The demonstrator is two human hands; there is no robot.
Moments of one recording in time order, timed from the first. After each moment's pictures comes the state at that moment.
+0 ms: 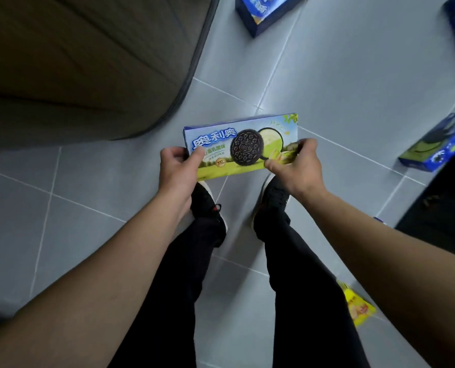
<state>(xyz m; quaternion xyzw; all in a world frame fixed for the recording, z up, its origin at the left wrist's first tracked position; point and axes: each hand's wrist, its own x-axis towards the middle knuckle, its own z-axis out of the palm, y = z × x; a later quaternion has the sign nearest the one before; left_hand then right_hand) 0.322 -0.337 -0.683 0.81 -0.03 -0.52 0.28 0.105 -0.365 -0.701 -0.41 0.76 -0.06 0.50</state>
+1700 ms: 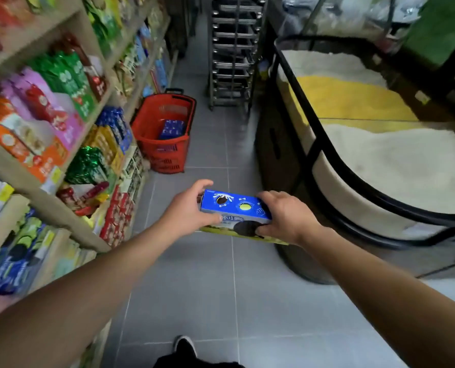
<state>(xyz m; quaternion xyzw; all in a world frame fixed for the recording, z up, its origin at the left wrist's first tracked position) 0.532 0.200 -0.102 0.87 -0.19 -0.15 0.44 0.447 -0.031 -0.076 -0.99 -0.01 0.06 0.12</state>
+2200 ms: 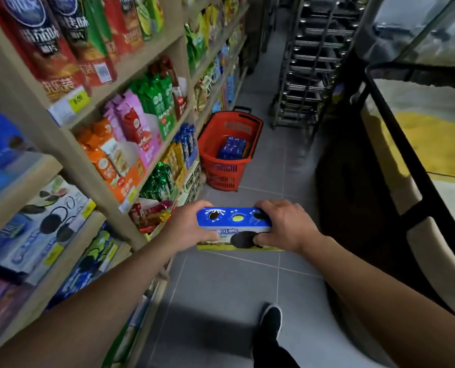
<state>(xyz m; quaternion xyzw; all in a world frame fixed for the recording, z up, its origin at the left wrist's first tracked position) 0.668 0.357 -0.099 0.91 -0.09 -0.10 0.38 0.654 0.104 -0.079 -0.98 -0.15 0.07 0.09</state>
